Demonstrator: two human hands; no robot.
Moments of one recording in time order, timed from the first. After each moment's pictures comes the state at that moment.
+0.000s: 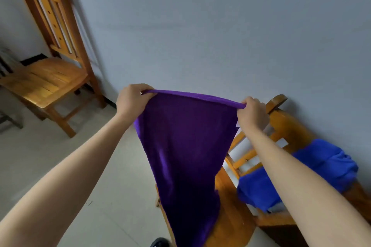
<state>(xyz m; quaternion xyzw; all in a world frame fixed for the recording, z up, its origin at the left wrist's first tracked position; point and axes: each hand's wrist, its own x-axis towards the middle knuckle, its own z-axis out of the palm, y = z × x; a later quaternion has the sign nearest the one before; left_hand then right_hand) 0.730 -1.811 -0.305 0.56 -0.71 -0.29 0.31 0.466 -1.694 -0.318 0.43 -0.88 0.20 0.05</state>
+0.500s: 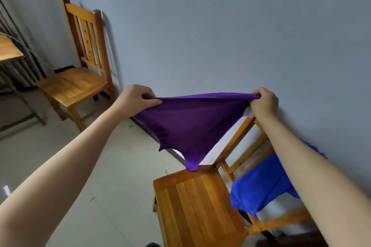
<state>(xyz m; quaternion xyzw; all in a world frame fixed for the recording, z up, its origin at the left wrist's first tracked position) 0.757 -1.726 -0.248 0.48 -0.79 -0.27 0.26 0.436 -1.648 -0.251 0.45 -0.81 0.37 -0.02</state>
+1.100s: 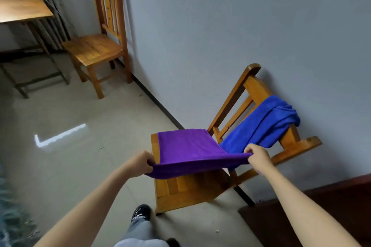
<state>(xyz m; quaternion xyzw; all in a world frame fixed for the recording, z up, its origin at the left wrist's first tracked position) 0.730 -1.457 -0.439 0.56 -0.72 -0.42 -0.02 0.375 -1.413 -0.400 0.50 -0.83 0.11 -0.24</state>
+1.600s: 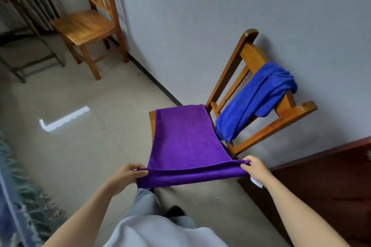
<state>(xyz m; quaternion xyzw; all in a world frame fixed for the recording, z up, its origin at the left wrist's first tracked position) 0.754 -1.364 -0.504 0.58 -0.40 -0.69 0.15 0.351 -1.318 -0.482 0.41 -0.82 0.10 -0.38</state>
